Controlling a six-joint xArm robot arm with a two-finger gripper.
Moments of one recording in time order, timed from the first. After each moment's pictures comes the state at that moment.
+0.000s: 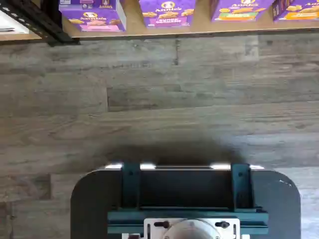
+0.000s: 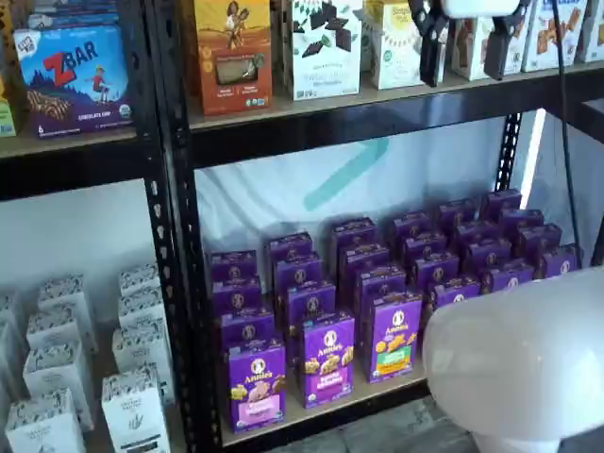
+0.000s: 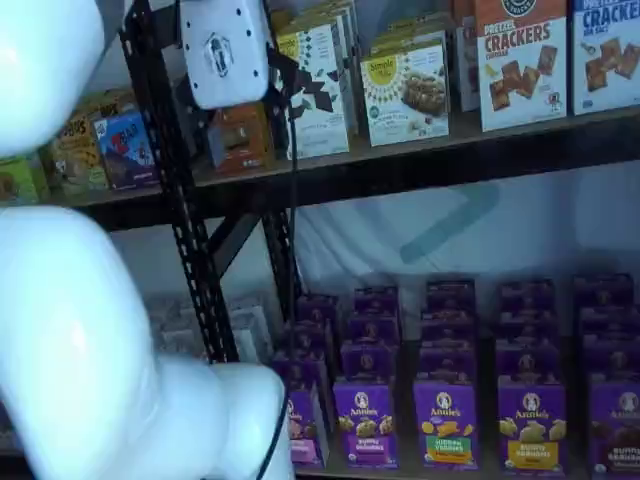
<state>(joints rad) 0.01 -0.84 -1.15 0.04 2.00 0.03</state>
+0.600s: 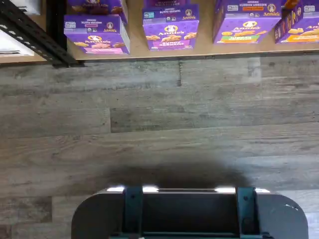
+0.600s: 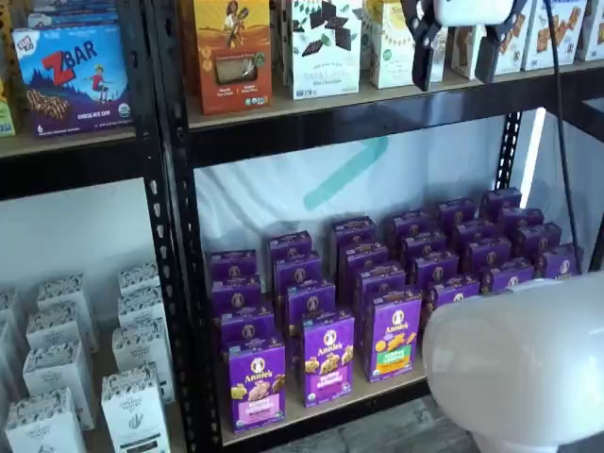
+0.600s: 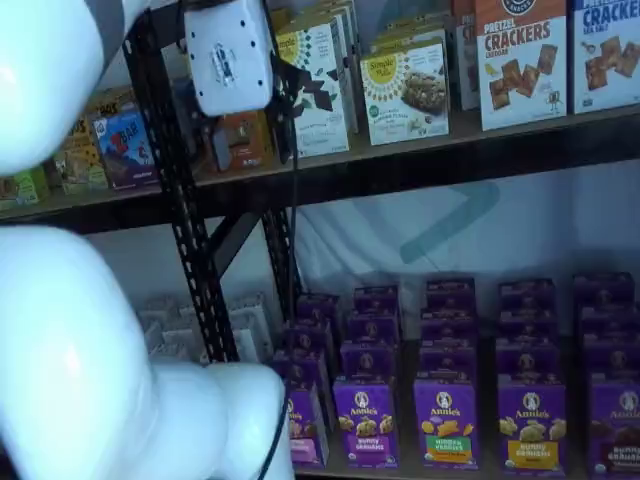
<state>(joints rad) 0.00 -0.88 -1.08 0.05 1.90 0.02</state>
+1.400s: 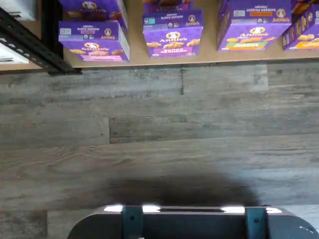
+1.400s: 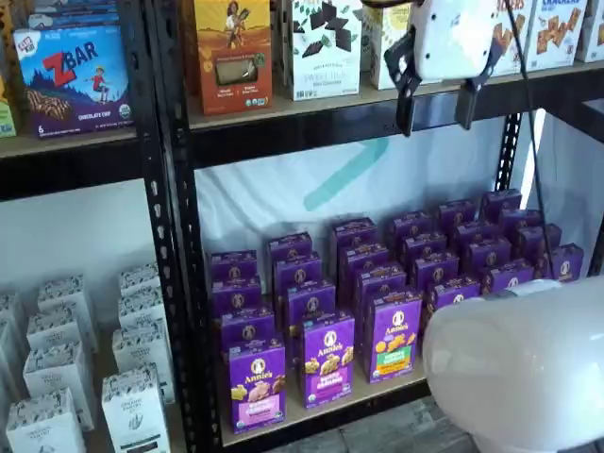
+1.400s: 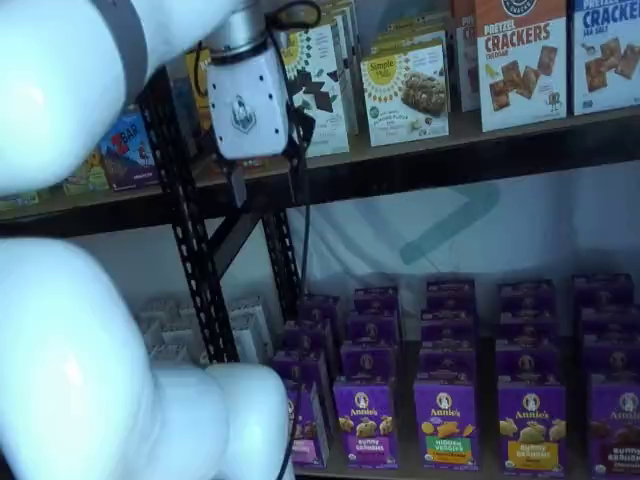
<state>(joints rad) 0.01 -0.90 -0.90 0.05 1.73 0.03</state>
